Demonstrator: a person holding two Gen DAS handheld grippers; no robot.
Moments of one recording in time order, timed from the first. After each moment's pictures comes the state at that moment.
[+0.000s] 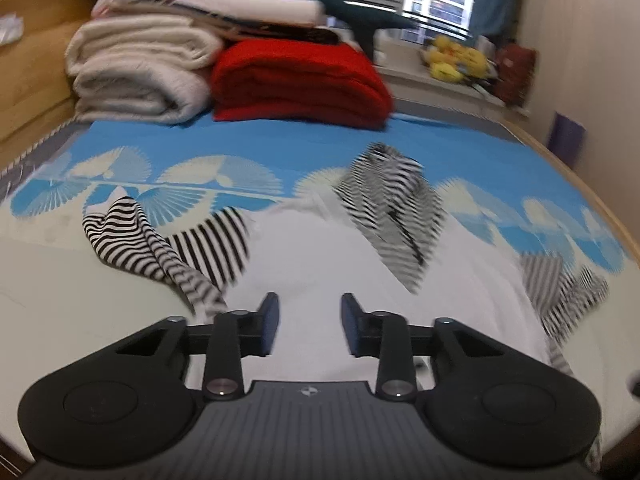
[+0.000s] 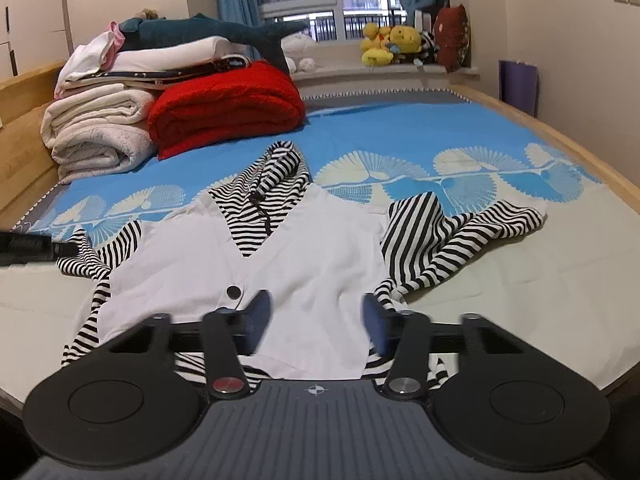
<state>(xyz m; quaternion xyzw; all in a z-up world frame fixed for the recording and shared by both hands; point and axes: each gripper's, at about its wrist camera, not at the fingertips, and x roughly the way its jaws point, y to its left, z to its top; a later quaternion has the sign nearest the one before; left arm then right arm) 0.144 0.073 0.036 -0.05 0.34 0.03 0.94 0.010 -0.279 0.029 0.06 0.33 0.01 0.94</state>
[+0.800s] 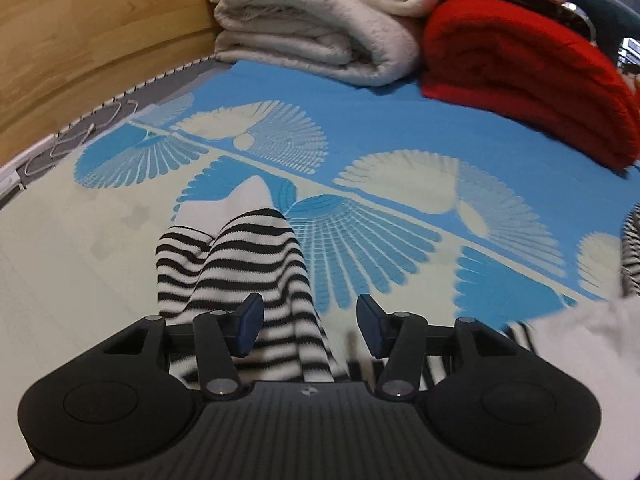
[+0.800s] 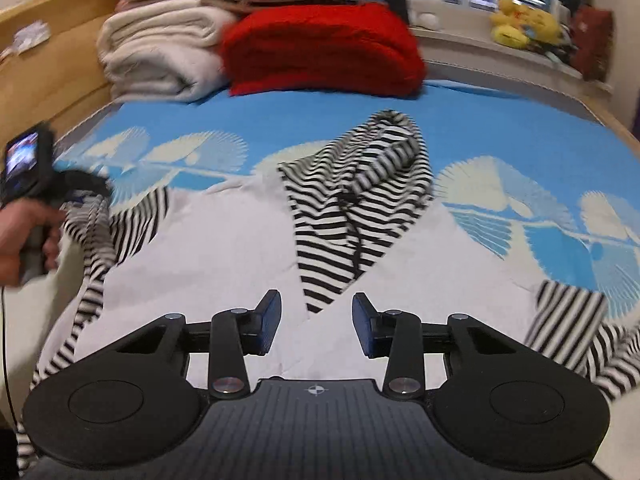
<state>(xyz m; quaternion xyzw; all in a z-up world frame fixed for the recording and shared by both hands) 0.387 0.281 -0.086 -0.09 0.38 0.27 0.88 0.230 -0.193 -0.019 -0.04 0.39 0.17 0.90</state>
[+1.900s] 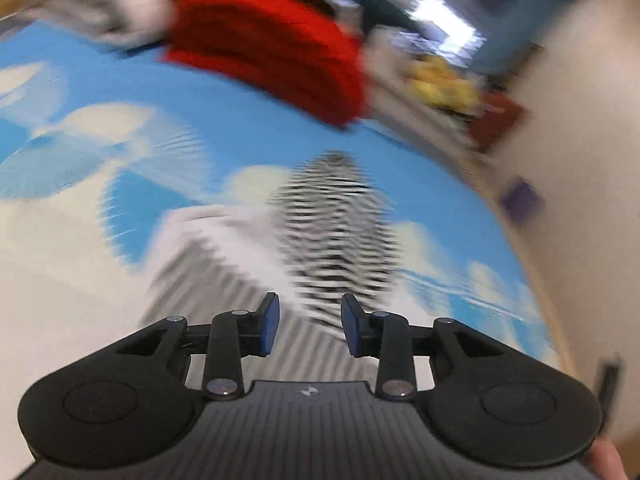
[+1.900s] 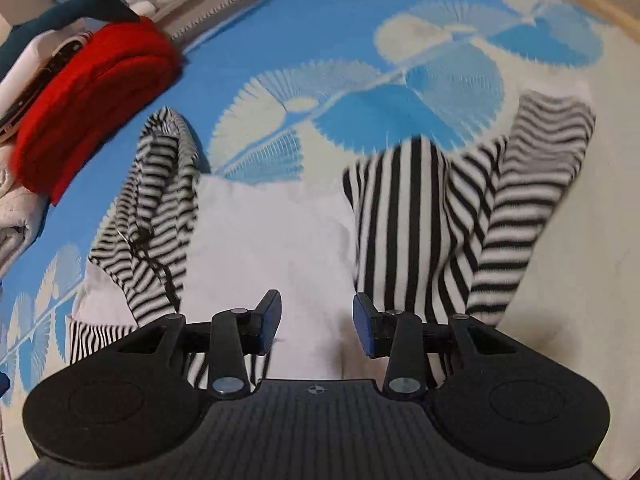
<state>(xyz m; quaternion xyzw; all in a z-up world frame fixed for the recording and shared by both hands) 0.301 0.127 -0.005 -0.22 0.39 -0.03 0.89 0.265 -0.358 -0.067 0.25 0.48 -0.09 0.83</state>
